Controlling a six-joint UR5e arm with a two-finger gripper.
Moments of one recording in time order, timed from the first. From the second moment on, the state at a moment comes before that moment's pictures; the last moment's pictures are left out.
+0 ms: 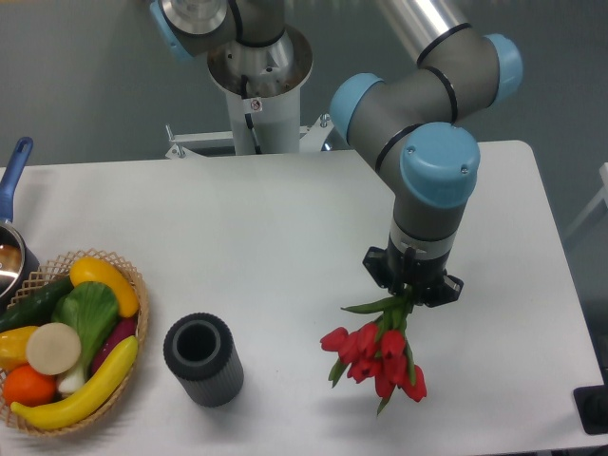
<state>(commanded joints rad) 2.52 -2.01 -1.38 -1.20 1.54 0.99</state>
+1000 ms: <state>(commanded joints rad) 2.43 -2.00 -1.38 -0.82 1.01 0.62</state>
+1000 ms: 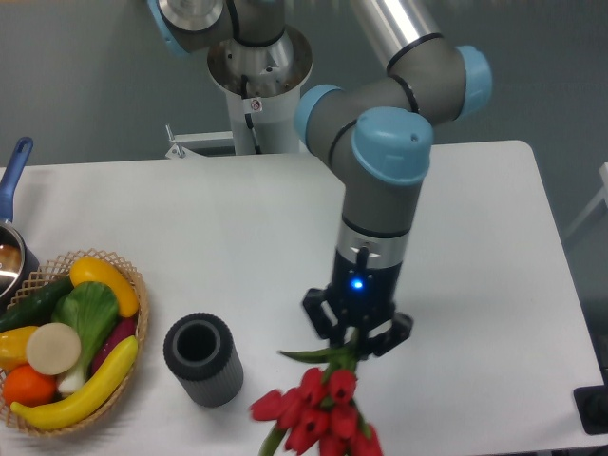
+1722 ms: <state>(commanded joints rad) 2.33 -1.97 -1.35 -0.53 0.77 0.50</state>
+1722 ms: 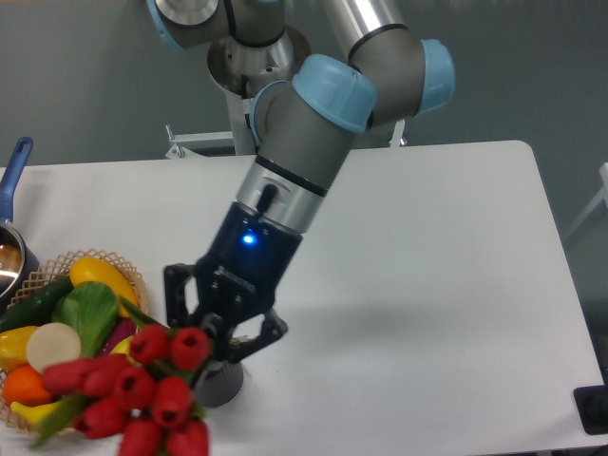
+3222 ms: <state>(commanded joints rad) 2.33 -1.97 -1.52 -0.52 0.71 0.60</state>
